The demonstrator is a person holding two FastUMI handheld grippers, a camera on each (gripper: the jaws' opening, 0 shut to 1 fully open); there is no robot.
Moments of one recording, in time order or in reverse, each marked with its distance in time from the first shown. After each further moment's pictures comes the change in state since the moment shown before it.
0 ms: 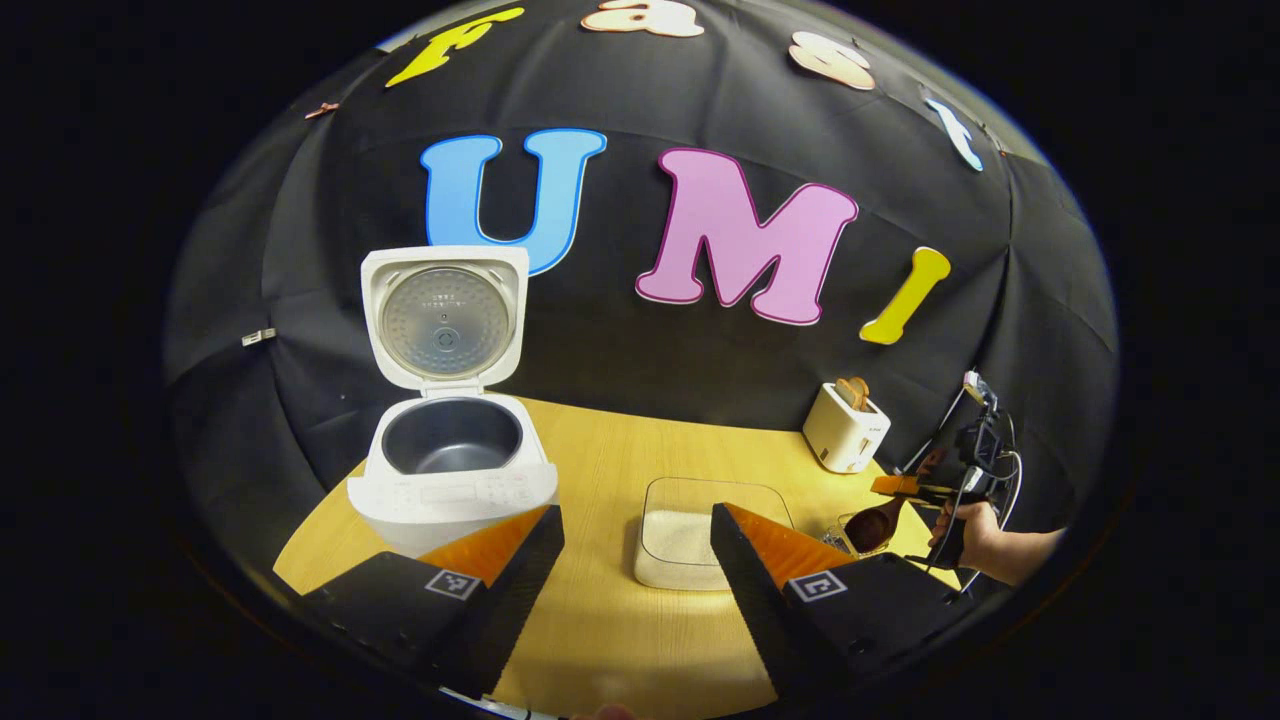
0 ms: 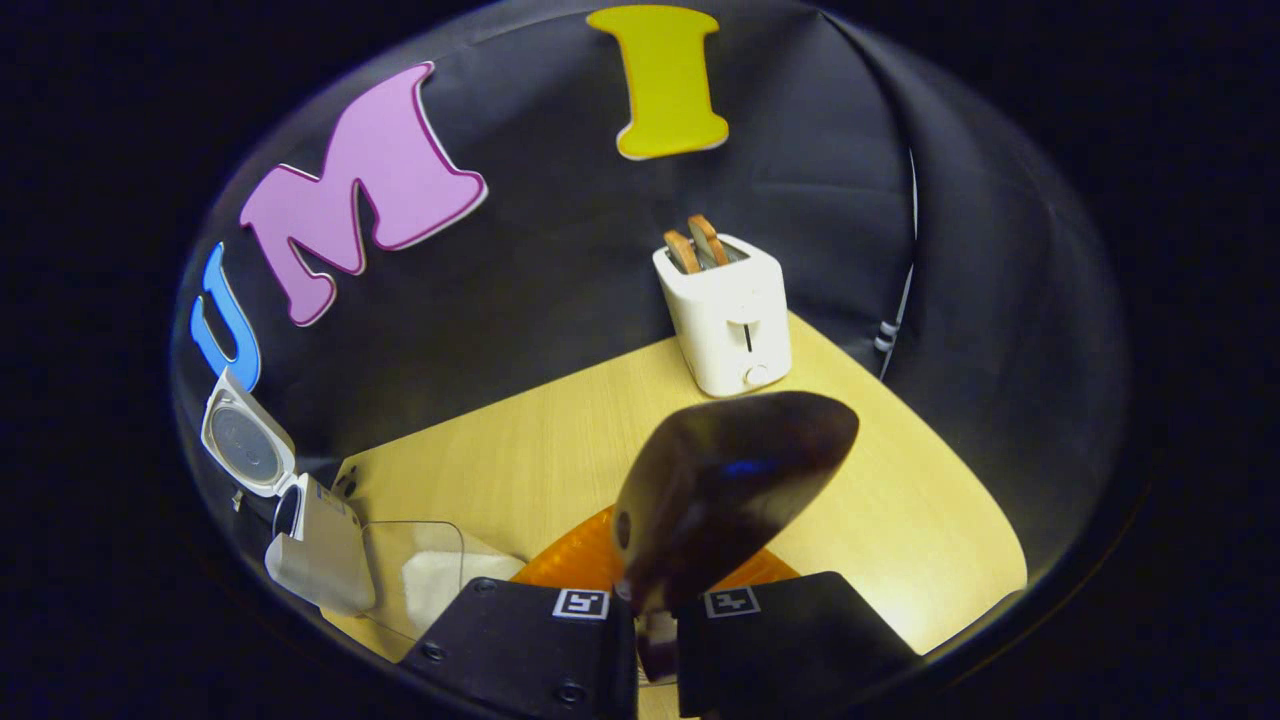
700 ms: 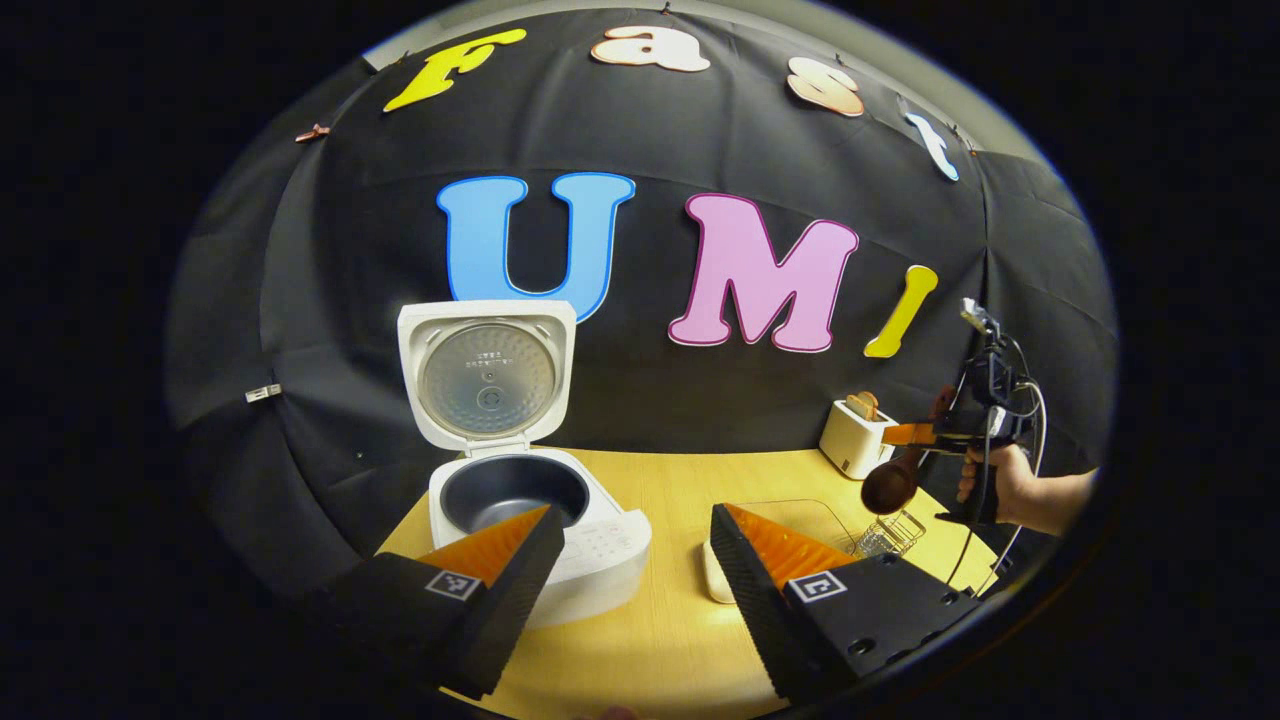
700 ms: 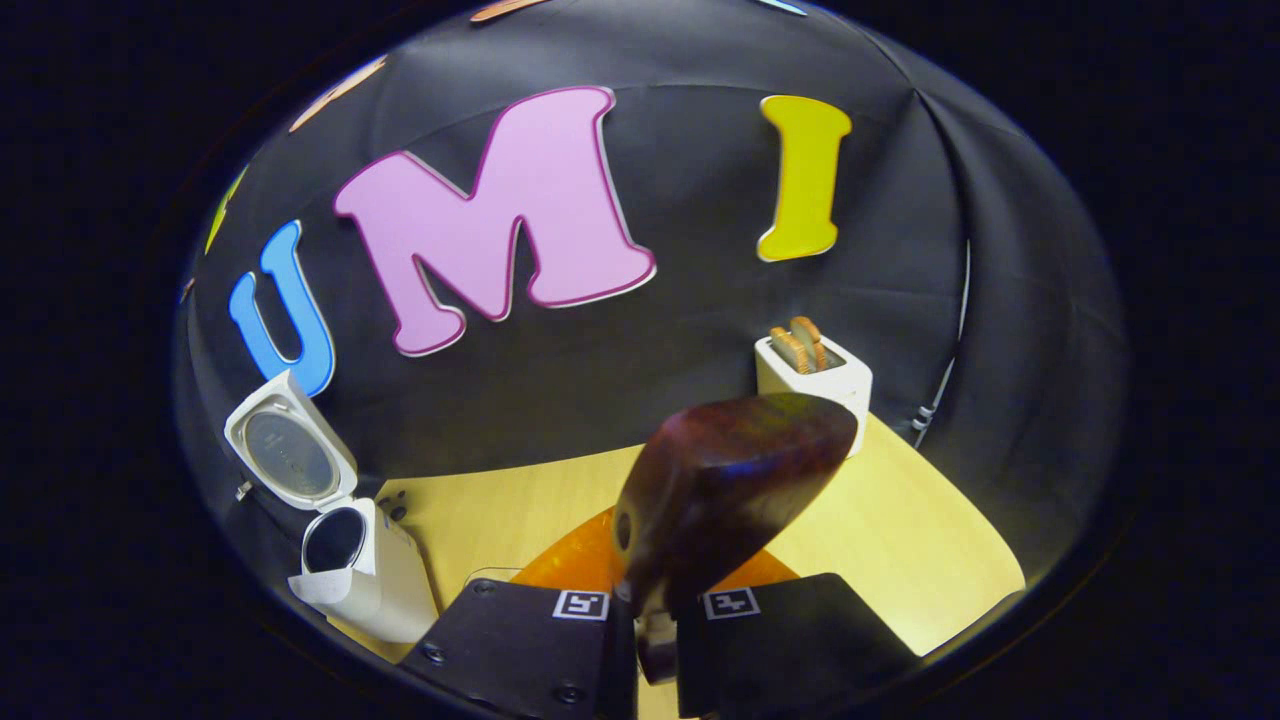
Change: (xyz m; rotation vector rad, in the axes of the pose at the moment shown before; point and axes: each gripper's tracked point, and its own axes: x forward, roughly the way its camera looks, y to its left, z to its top) left arm -0.021 0.094 0.031 0.091 -0.100 -0.043; right arm -0.035 0.156 0.026 -0.092 -0.130 0.086
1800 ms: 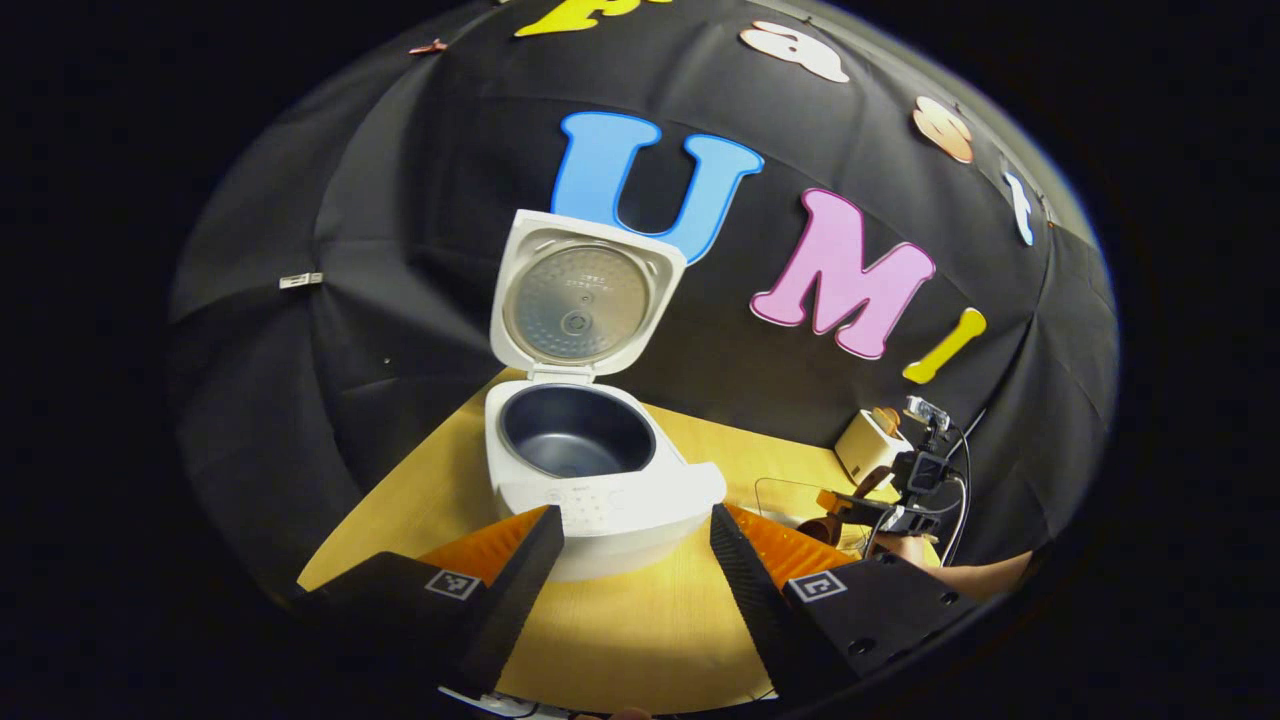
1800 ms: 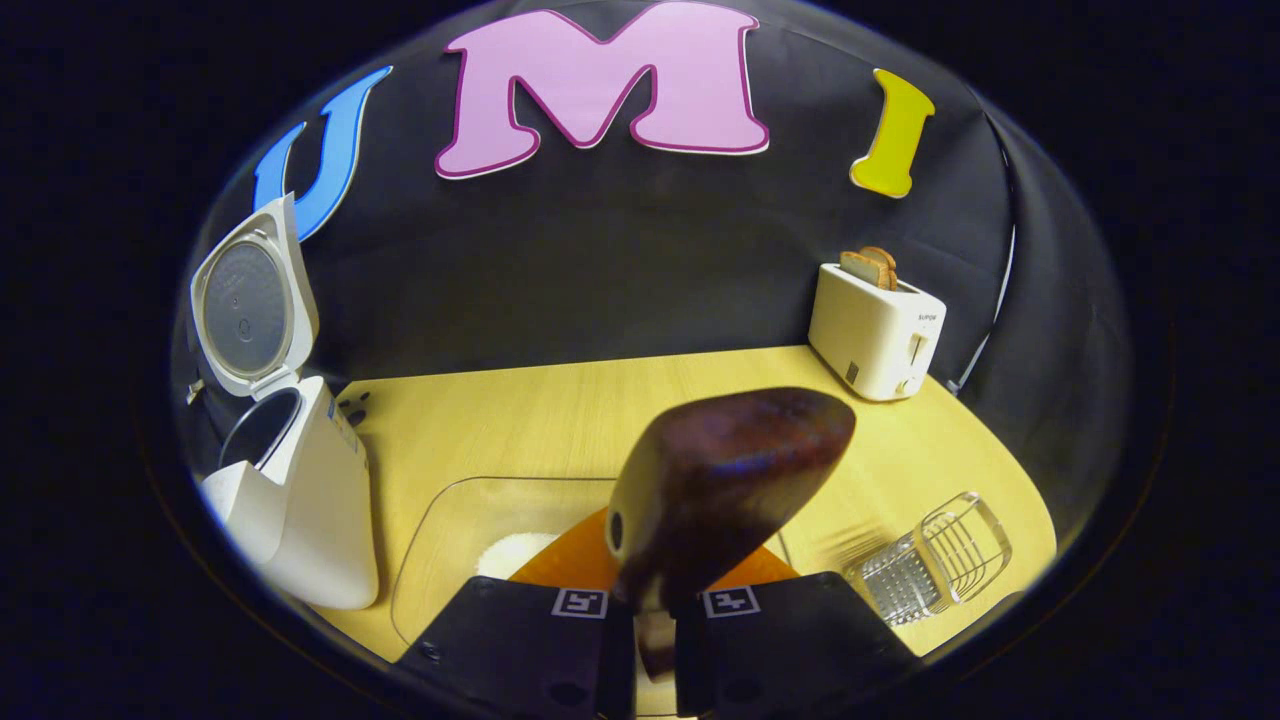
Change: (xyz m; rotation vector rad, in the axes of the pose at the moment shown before) left arm -0.020 0.087 -0.047 -0.267 0.110 0.061; right arm 0.060 0.062 -0.151 -0.114 0.131 -0.051
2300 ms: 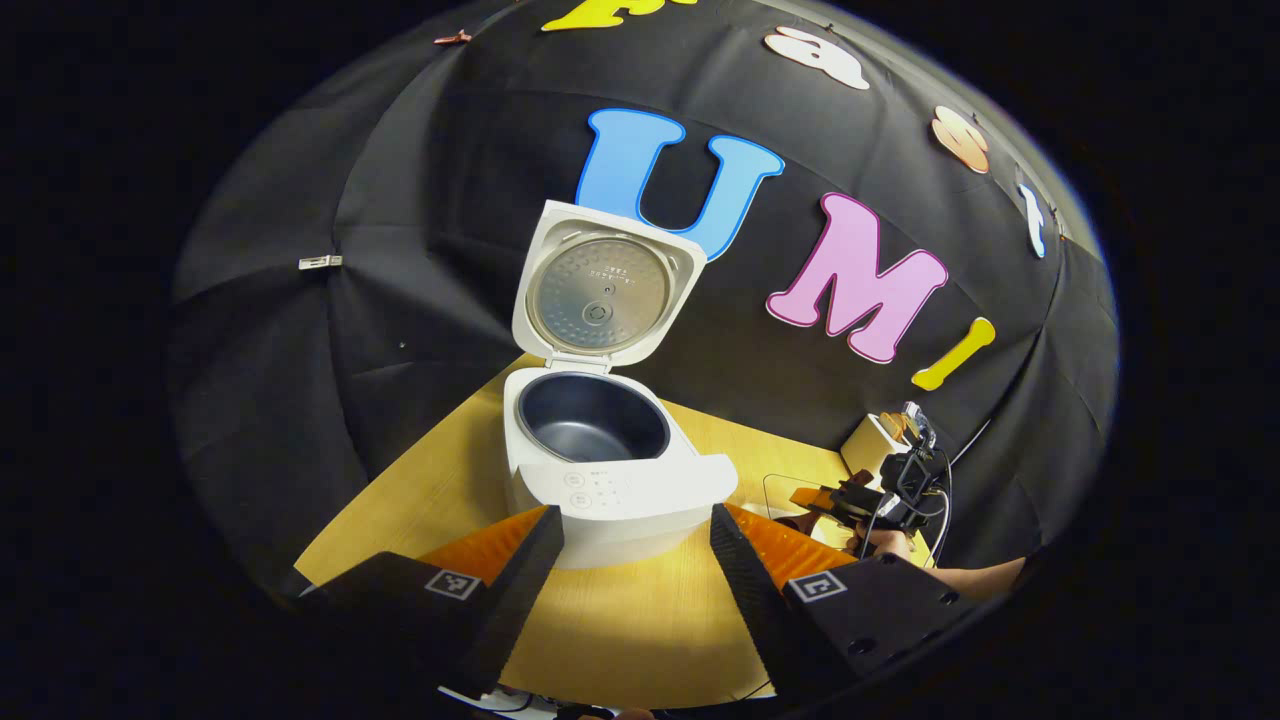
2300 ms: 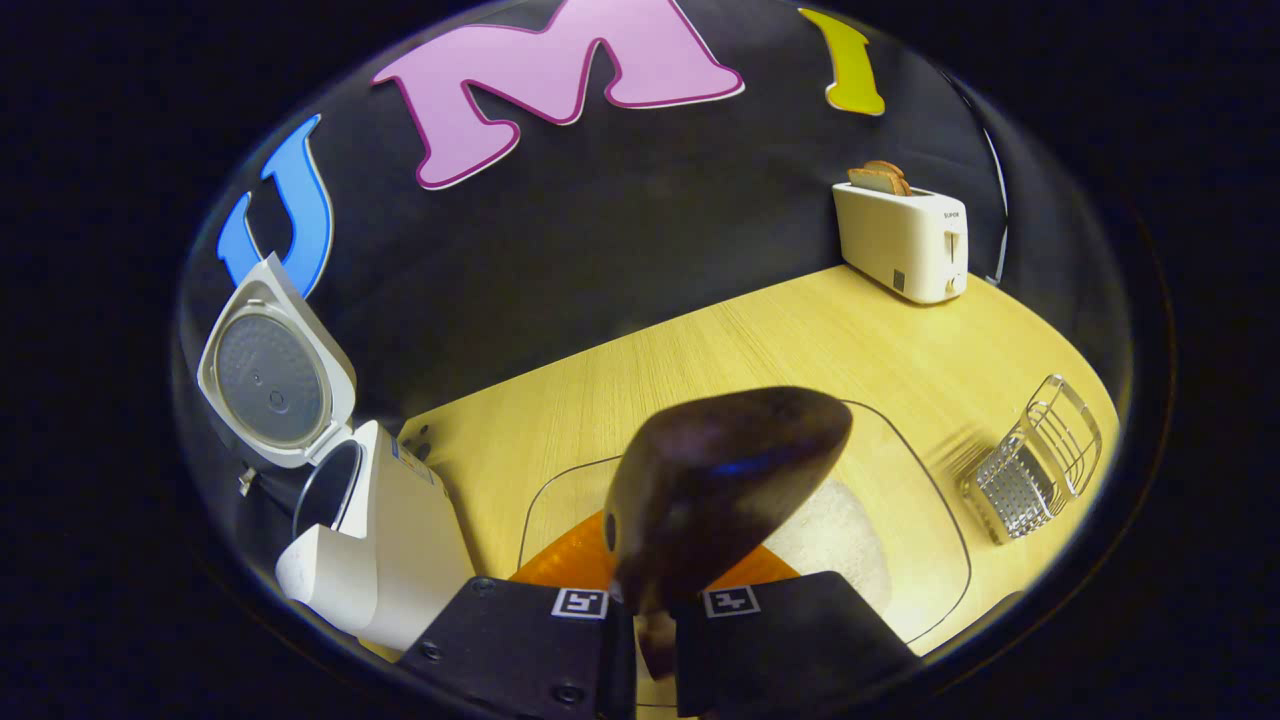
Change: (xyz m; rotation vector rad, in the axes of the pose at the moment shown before) left arm -0.011 0.000 -0.010 -0.023 0.014 0.018; right arm 0.005 0.052 -0.015 0.268 0.103 0.108
